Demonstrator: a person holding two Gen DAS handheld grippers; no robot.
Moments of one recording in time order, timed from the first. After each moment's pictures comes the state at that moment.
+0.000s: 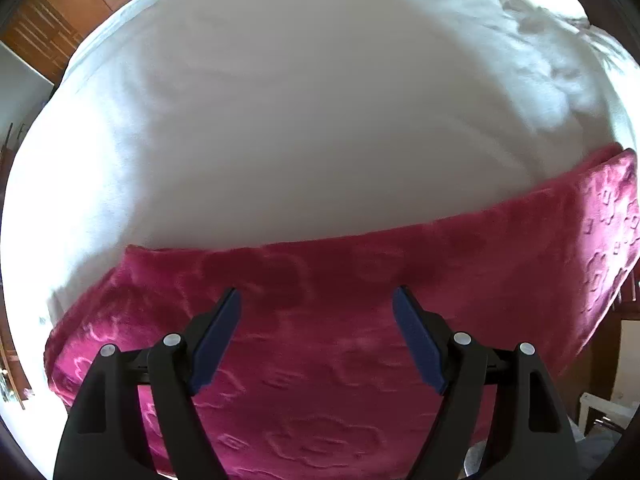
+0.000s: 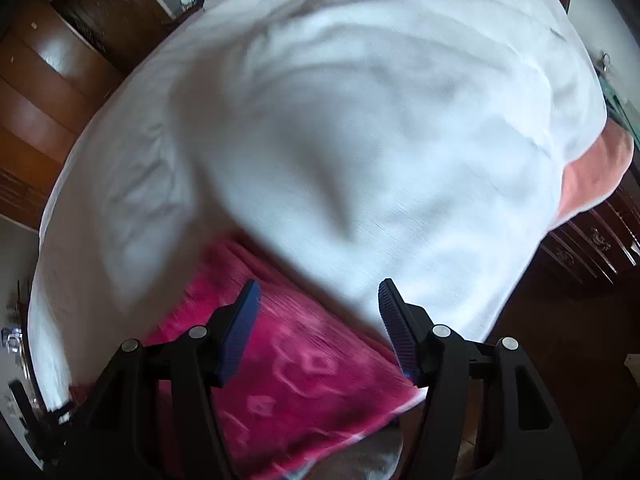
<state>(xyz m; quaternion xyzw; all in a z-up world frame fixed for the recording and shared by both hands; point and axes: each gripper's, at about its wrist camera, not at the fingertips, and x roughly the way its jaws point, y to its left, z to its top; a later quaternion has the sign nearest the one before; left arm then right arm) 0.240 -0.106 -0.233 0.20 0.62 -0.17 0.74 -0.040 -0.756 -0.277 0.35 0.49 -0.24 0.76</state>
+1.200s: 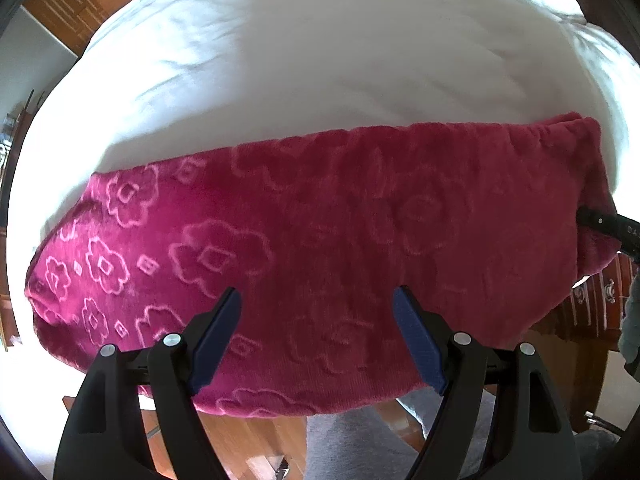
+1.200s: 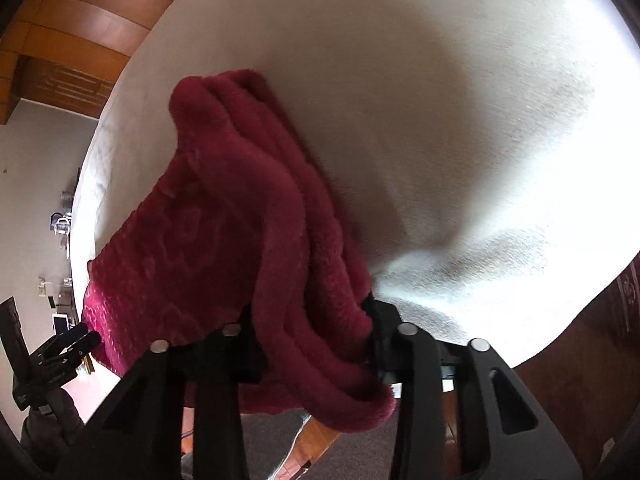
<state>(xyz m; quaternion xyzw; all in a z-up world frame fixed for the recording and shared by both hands) 0.083 -0.183 -0.218 0.17 0.62 -0.12 0.75 -0.041 -0.740 -0.355 0.36 0.57 -0.01 0.74</state>
